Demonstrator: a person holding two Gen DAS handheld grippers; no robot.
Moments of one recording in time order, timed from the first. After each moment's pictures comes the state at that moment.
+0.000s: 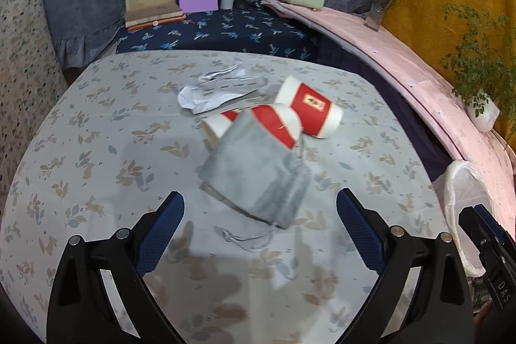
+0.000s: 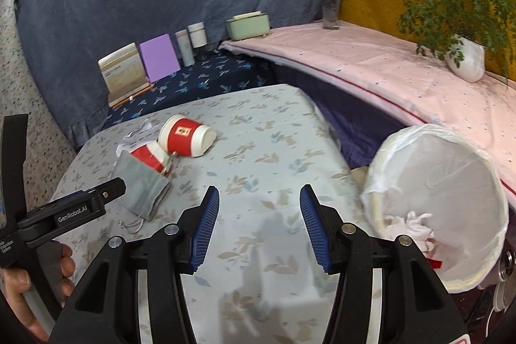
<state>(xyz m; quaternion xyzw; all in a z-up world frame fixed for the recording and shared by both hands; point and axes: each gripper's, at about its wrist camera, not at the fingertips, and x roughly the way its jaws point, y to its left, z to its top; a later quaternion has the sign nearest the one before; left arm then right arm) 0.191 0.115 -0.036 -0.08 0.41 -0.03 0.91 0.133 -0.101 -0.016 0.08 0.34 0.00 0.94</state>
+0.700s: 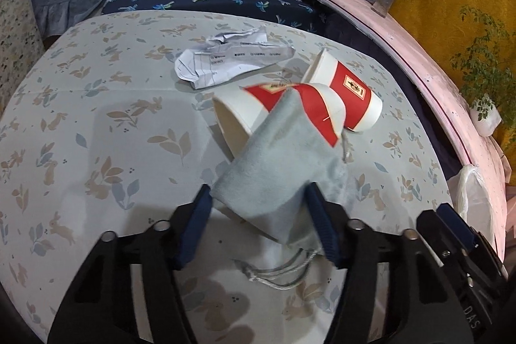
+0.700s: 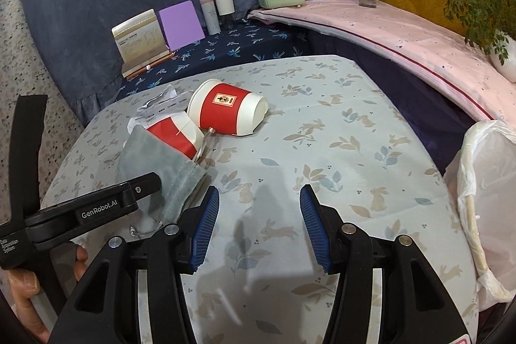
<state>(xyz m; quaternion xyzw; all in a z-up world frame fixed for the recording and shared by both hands) 0.239 0.141 -0.082 -0.12 0.46 -0.07 0.88 0.194 -0.040 -0.058 0.07 0.39 0.04 0.92</state>
